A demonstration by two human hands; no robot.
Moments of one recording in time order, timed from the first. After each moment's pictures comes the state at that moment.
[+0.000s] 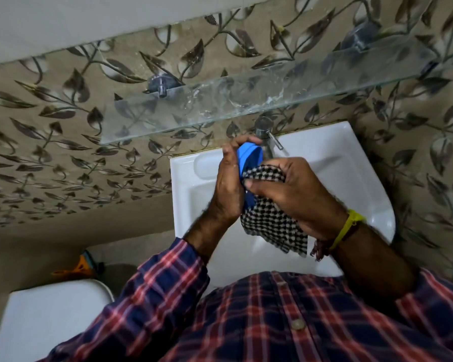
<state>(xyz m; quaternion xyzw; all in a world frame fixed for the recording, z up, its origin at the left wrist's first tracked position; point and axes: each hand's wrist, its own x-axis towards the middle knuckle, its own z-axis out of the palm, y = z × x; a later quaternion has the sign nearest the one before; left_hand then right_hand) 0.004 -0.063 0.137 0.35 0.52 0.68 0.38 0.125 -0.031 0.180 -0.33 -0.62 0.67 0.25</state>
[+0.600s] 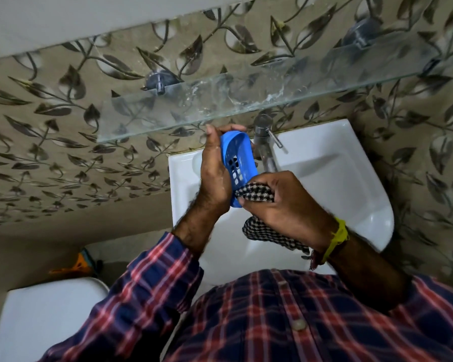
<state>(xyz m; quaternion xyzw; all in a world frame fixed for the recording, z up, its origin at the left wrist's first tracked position) -0.002 -0.059 0.166 0.20 0.50 0.71 0.45 0.127 -0.040 0.166 -0.32 -0.75 0.54 0.19</state>
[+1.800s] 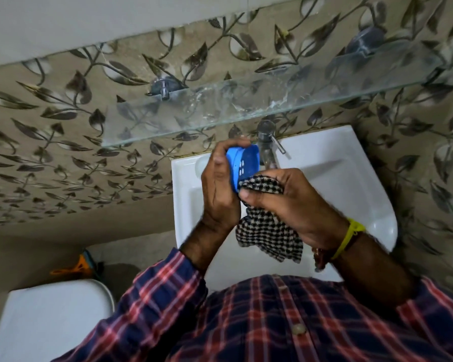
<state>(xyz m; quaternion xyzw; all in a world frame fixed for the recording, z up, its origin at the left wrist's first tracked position) -0.004 -0.075 0.137 0.39 0.55 0.72 0.19 0.121 -0.034 0.179 -0.27 -0.60 0.72 0.22</state>
